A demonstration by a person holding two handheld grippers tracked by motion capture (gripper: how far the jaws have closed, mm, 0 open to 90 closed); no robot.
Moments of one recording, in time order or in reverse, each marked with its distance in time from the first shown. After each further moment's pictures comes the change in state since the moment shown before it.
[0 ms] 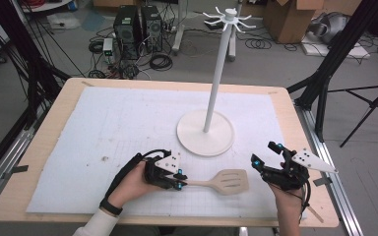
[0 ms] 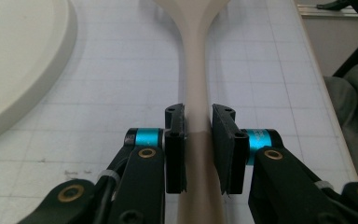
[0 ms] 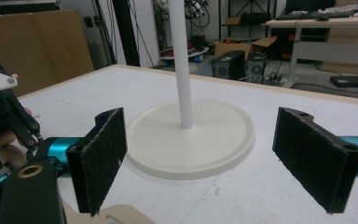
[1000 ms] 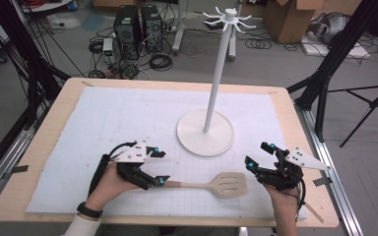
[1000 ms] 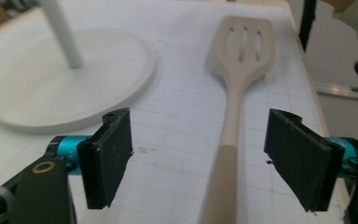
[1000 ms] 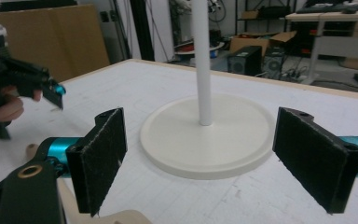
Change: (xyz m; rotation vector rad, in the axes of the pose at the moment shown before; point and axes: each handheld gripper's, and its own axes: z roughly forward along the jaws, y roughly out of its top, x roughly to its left) left arm -0.012 -0.039 -0.079 -0.338 0.276 -0.158; right arm 0.007 -0.001 0.010 0.019 0.080 -0.008
